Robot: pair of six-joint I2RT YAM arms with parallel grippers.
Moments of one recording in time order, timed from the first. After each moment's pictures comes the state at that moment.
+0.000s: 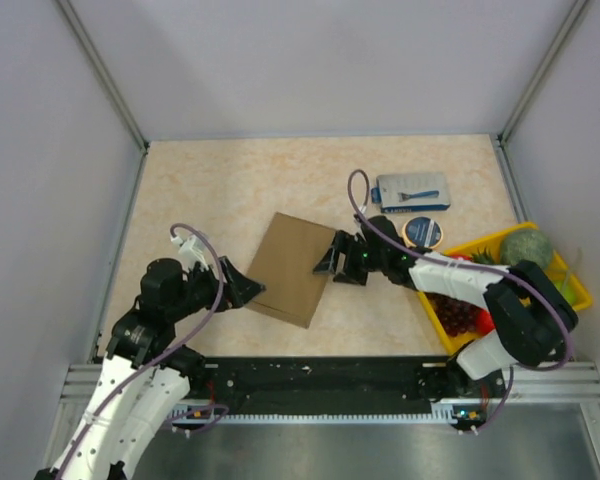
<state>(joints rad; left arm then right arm) -0.33 0.47 0.64 -0.65 0.42 -0.69 0.69 1.44 0.68 0.03 -0.33 0.94</state>
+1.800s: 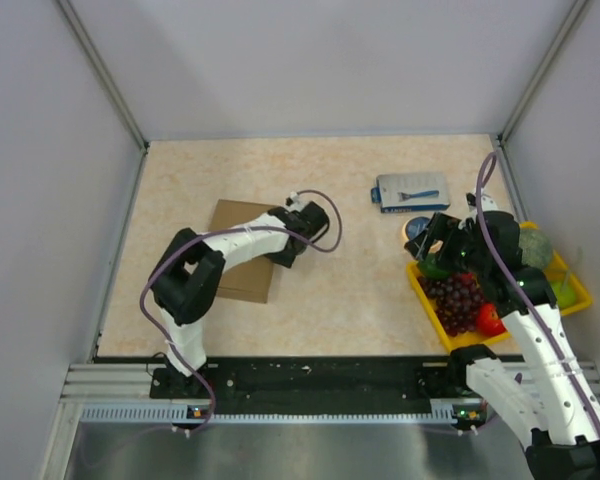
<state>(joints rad) -0.80 1.90 1.34 -0.86 -0.67 -0.40 0.20 0.75 0.88 -0.71 -0.14 0.51</state>
